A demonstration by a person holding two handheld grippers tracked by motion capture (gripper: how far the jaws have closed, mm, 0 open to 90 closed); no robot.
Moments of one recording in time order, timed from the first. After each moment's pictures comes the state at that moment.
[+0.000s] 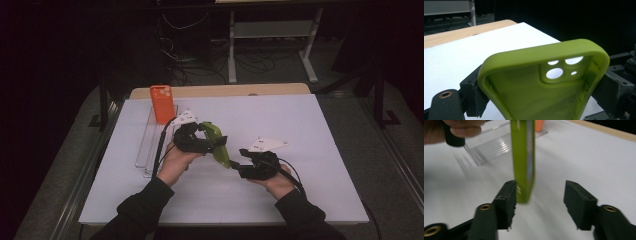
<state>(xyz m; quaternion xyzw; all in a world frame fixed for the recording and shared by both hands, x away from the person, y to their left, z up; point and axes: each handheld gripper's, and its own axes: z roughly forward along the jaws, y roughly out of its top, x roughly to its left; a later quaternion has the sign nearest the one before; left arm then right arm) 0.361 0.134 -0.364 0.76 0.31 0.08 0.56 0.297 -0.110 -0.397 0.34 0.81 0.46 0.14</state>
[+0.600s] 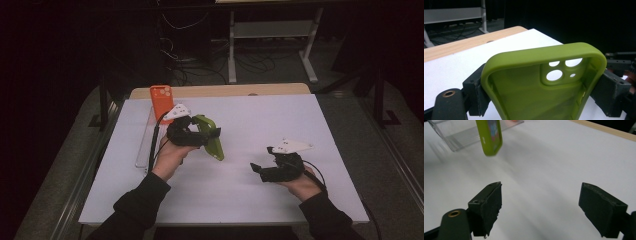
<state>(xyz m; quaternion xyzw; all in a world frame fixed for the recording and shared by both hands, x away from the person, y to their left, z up) 0.370 0.147 -0.348 0.76 0.32 0.11 0.56 0.291 -0.167 -0.403 0.37 0.80 0.44 0.17</state>
